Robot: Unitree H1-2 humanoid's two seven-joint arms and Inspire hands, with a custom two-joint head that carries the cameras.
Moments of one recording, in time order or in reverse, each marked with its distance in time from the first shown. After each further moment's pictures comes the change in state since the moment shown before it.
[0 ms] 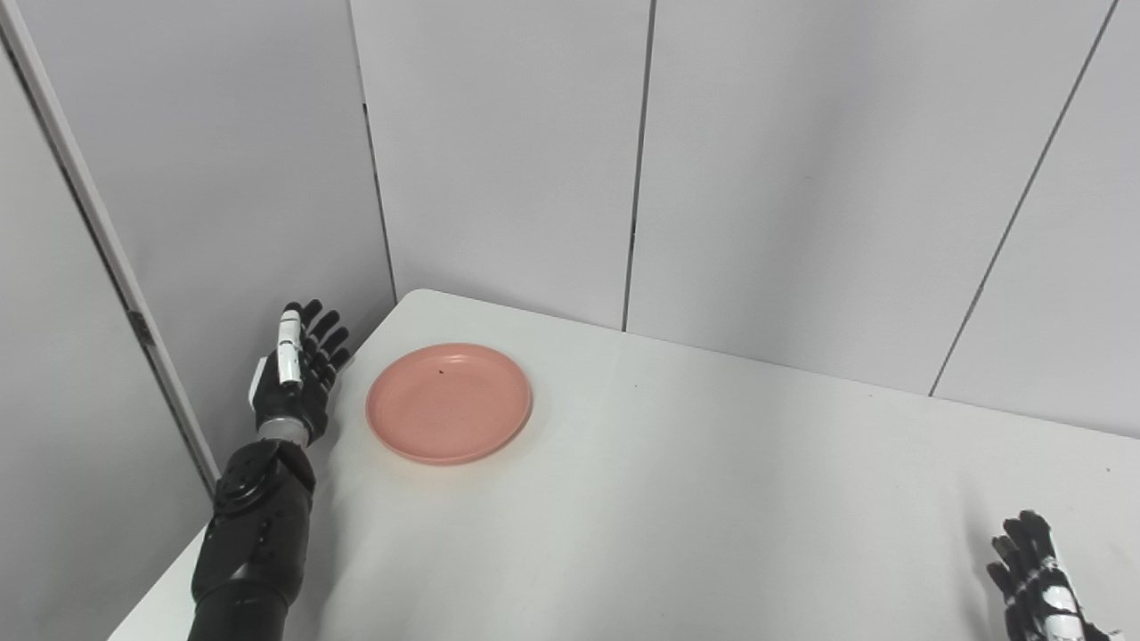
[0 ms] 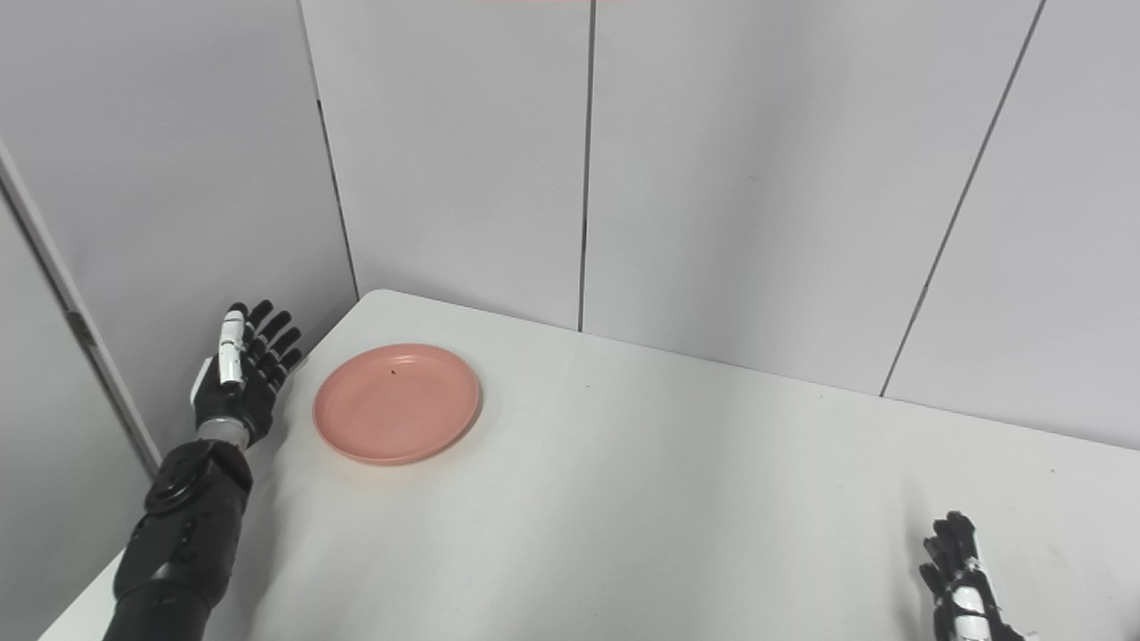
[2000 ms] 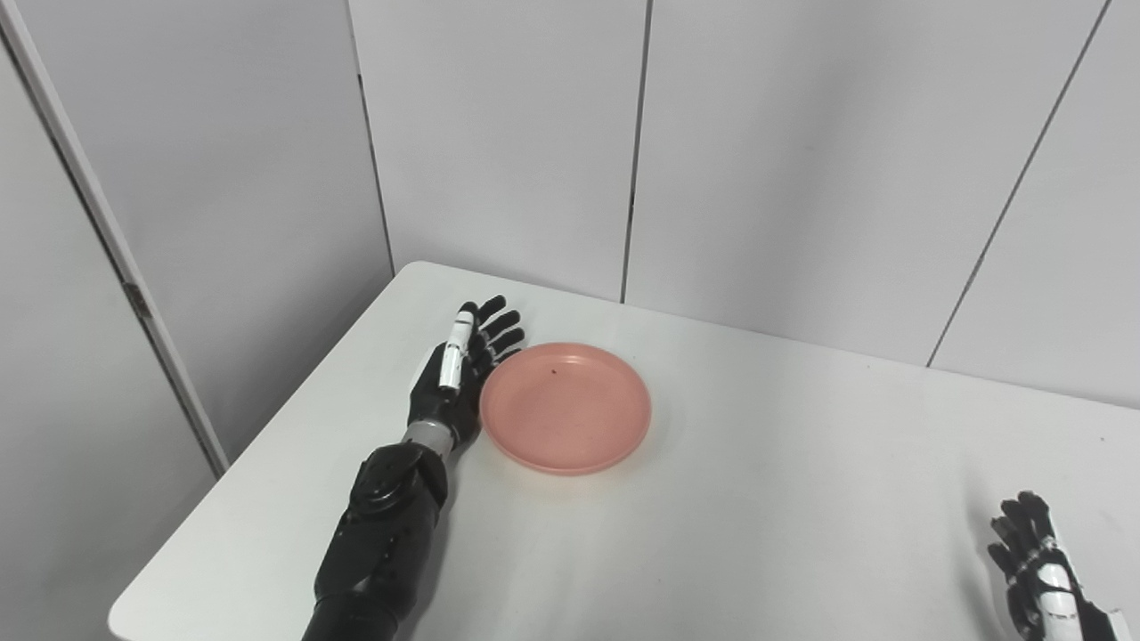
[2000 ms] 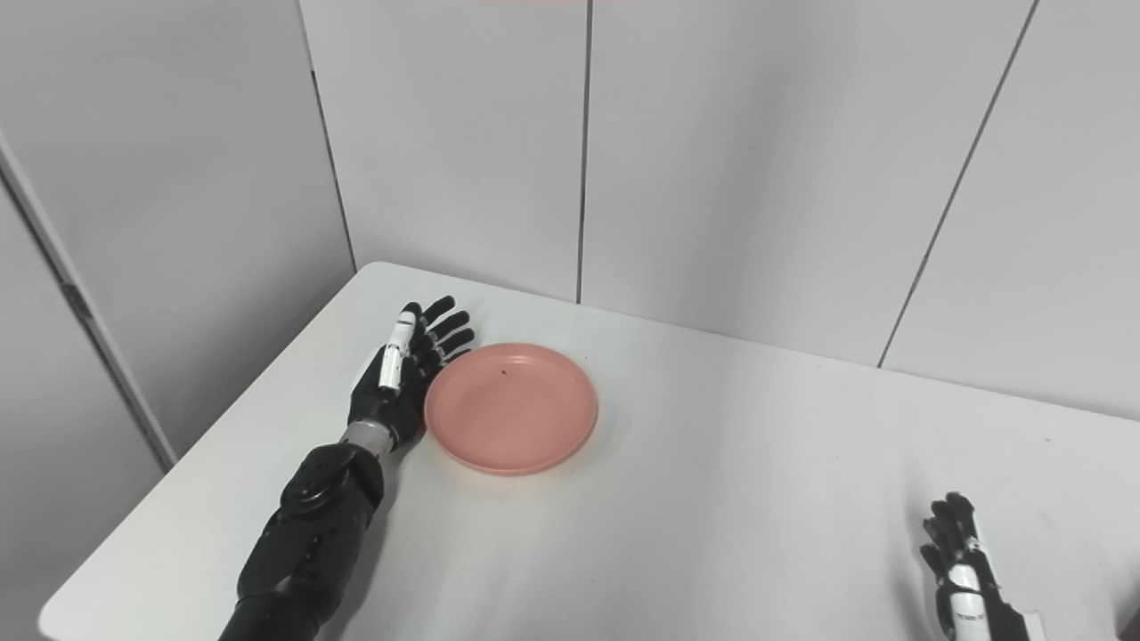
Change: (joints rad) left arm 0.040 -0.201 -0.251 -0.147 0.064 0.051 -0.069; right arm 0.021 0.007 0.000 -0.023 -0.044 0.015 -0.020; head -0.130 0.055
